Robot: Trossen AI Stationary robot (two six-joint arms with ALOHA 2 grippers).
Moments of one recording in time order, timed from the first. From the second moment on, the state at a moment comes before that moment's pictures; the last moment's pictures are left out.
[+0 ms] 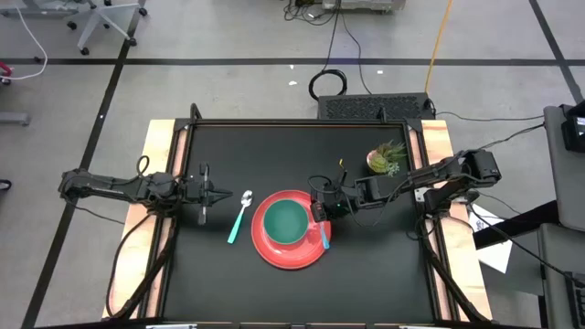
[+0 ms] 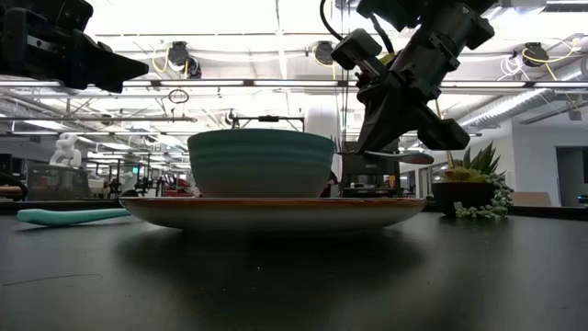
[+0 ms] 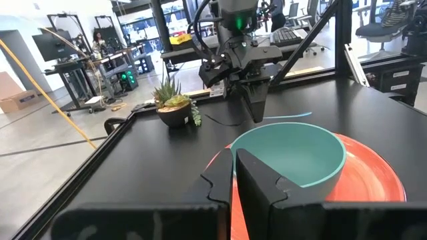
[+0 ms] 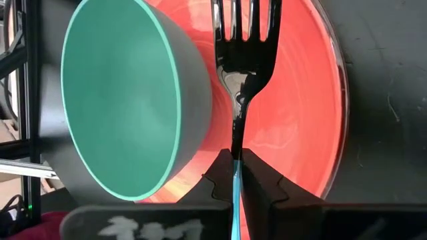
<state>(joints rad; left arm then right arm) -0.11 0.25 0.12 0.07 -0.13 0.20 0.09 1.55 0.90 -0.27 -0.03 1.34</state>
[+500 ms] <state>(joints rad) -0.11 0.26 0.12 0.07 -0.12 0.21 0.03 1.65 0.90 -0.17 -0.09 1.25</state>
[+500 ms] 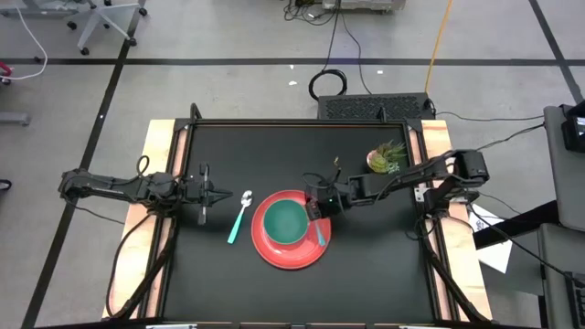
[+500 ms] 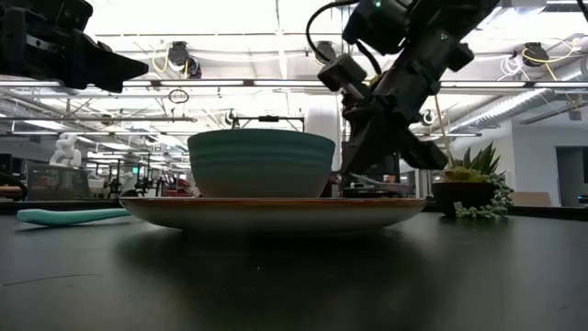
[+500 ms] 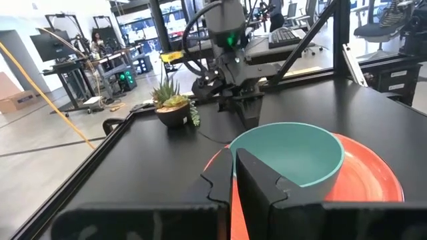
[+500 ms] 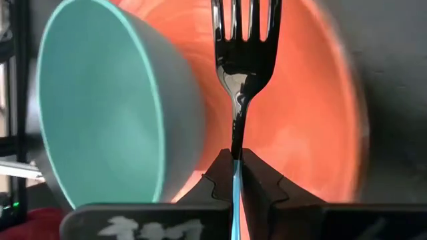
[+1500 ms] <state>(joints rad) -0.11 0.25 0.12 0.07 -0.11 0.20 0.08 1.66 0.90 -0.15 -0.08 1.41</state>
